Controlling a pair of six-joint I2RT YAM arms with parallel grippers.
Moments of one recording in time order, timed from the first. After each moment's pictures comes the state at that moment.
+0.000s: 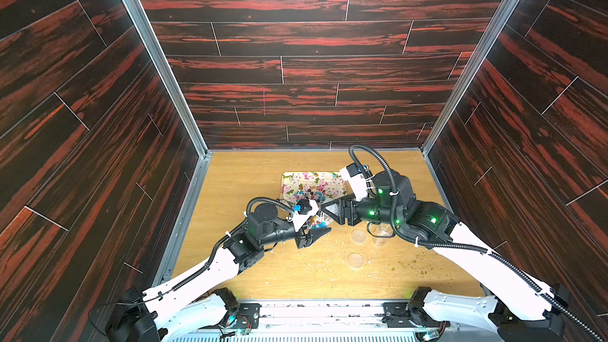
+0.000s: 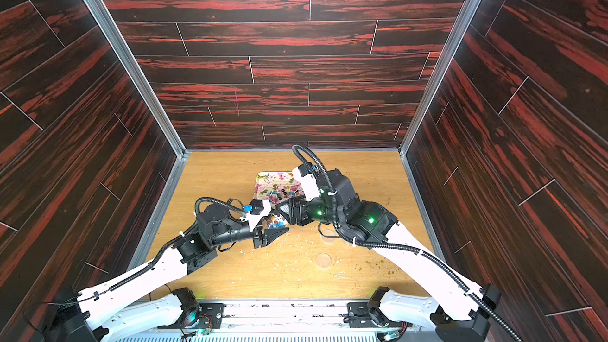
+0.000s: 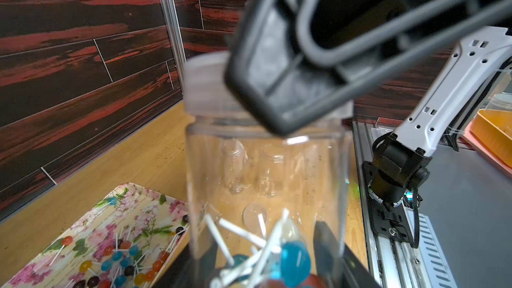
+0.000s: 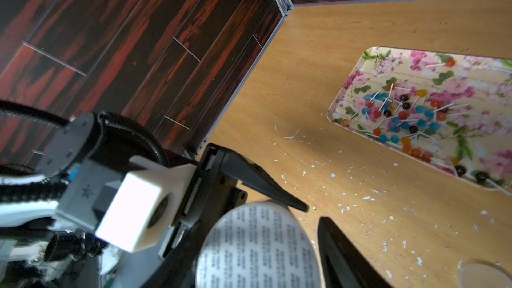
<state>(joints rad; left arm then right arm) -0.75 1.03 0.67 0.21 0.51 0.06 0.88 1.16 1.32 -0.65 -0.23 0.52</state>
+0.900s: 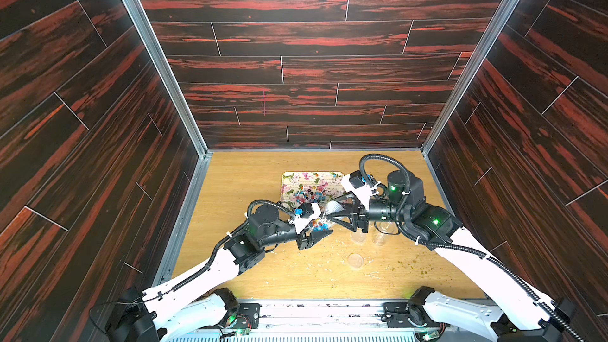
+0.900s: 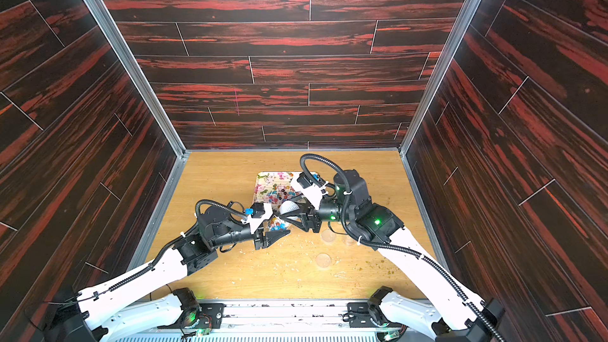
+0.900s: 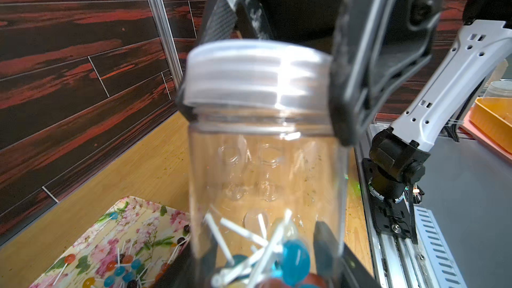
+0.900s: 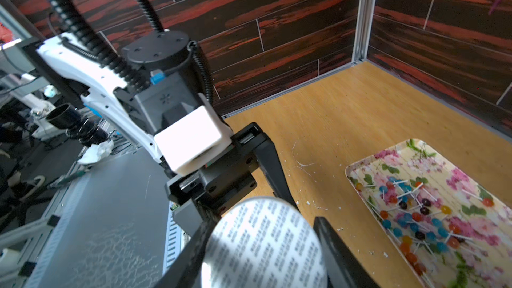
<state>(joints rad) -0.77 1.02 0.67 0.22 0.52 0.11 0.70 1.08 1.15 -0.46 -0.69 -0.05</state>
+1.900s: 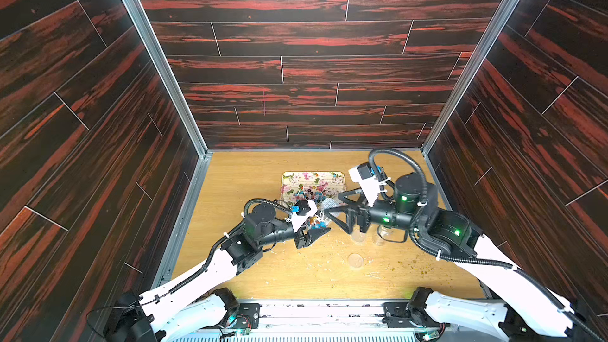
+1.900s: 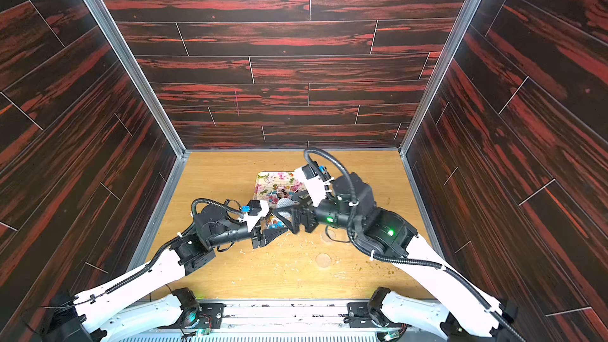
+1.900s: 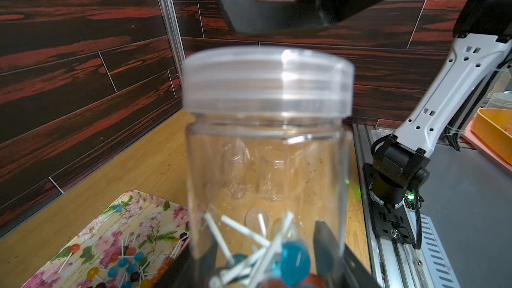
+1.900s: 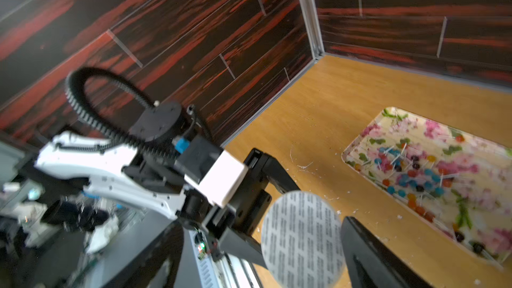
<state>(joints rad) -0.75 1.00 0.67 0.21 0.51 0.08 0.93 1.08 1.35 -0.60 -0.19 0.41</state>
